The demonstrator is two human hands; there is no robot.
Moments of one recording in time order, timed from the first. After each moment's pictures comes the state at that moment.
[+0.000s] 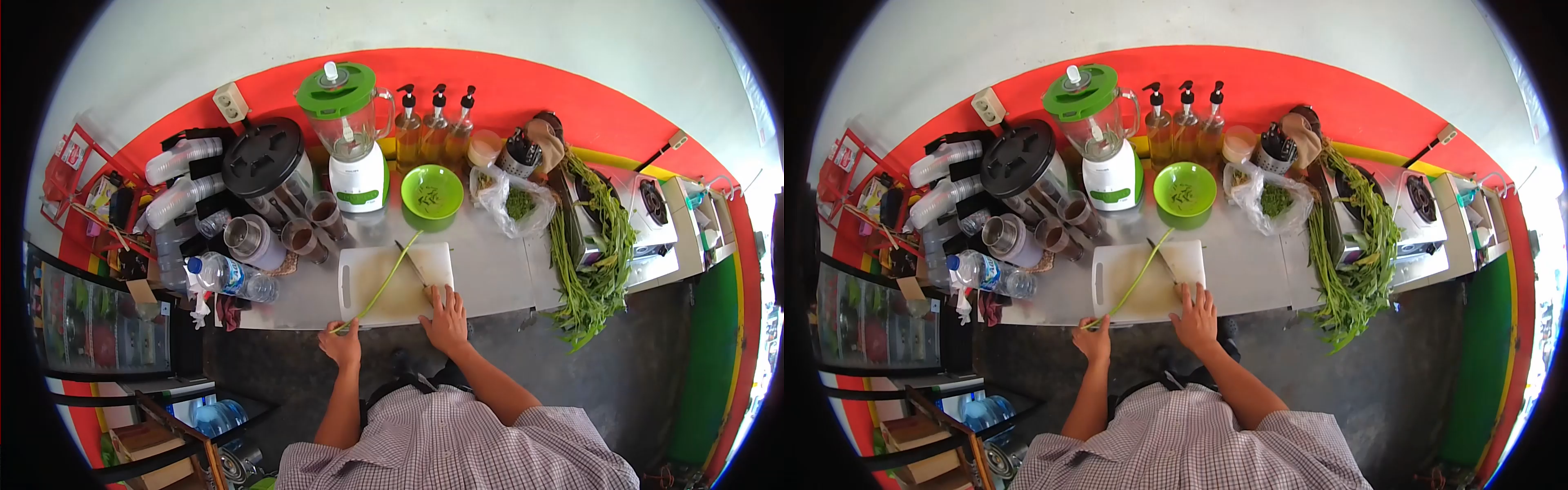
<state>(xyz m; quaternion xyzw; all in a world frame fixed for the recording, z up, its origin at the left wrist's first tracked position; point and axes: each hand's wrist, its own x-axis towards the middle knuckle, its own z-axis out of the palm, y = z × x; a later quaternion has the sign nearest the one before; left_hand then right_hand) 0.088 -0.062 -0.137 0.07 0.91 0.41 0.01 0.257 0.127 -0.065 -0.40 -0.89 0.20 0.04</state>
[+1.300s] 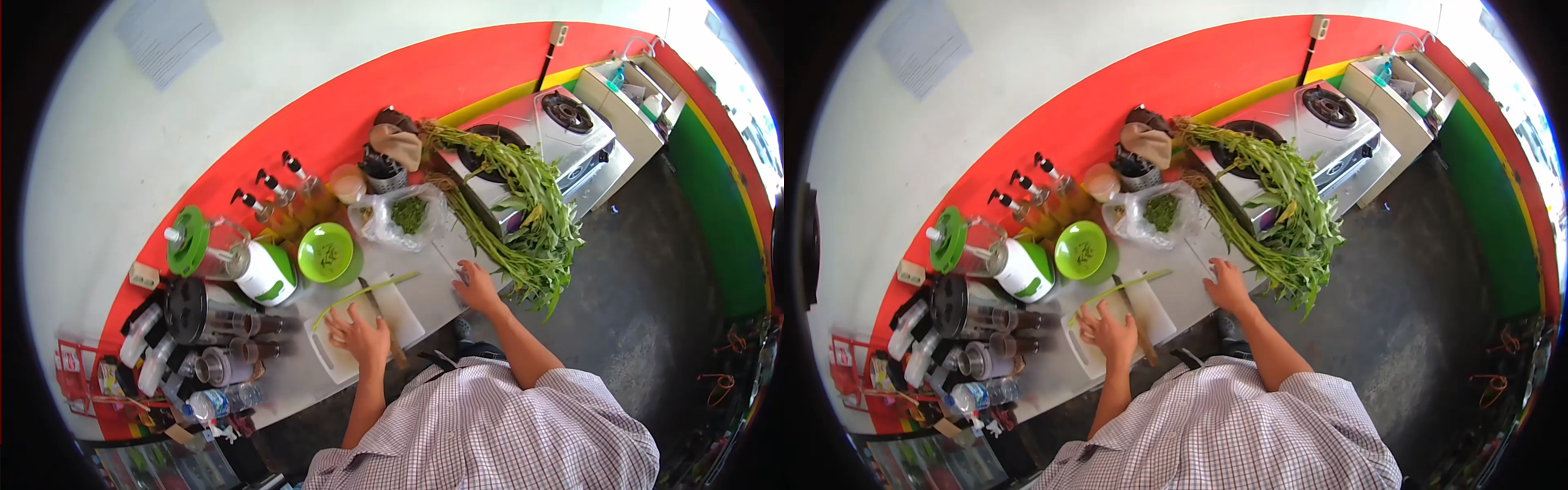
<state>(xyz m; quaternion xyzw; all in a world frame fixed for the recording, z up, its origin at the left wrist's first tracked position) 0.202 0.182 0.003 0.40 0.90 0.14 -0.05 0.434 0.330 -0.062 -0.54 -0.73 0.36 0.22</state>
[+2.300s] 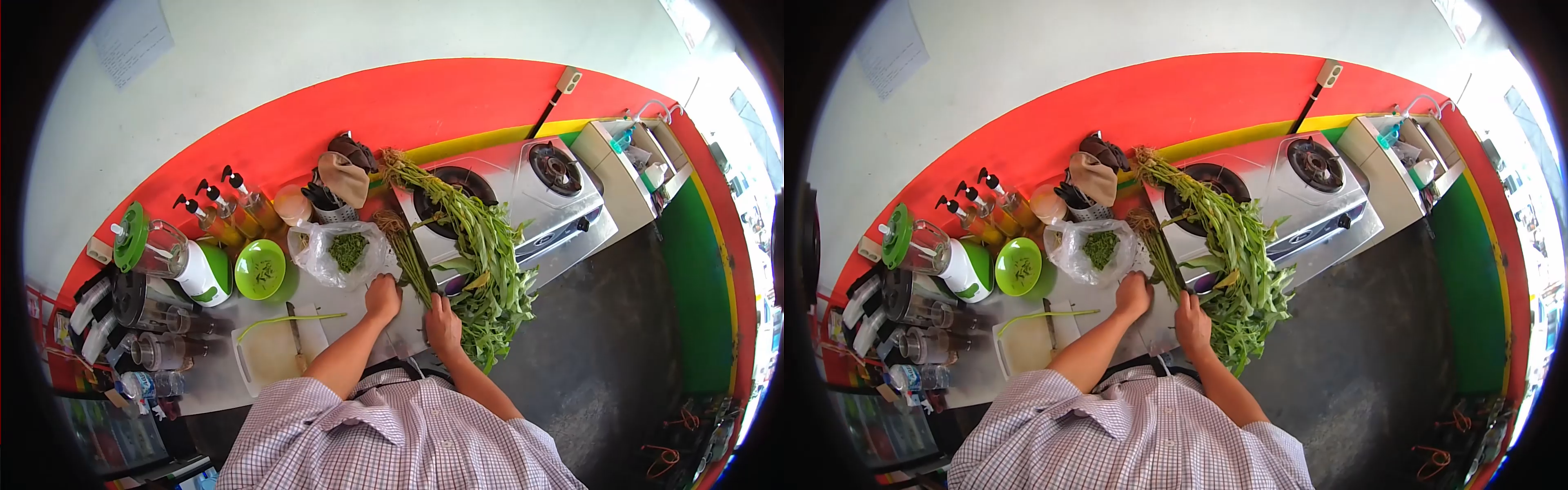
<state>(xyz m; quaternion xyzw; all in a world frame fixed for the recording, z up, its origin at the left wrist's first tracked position) 0.334 0.426 -0.096 0.55 0.78 0.25 0.17 0.513 0.404 -0.081 -0.56 -0.79 0.14 0.22</state>
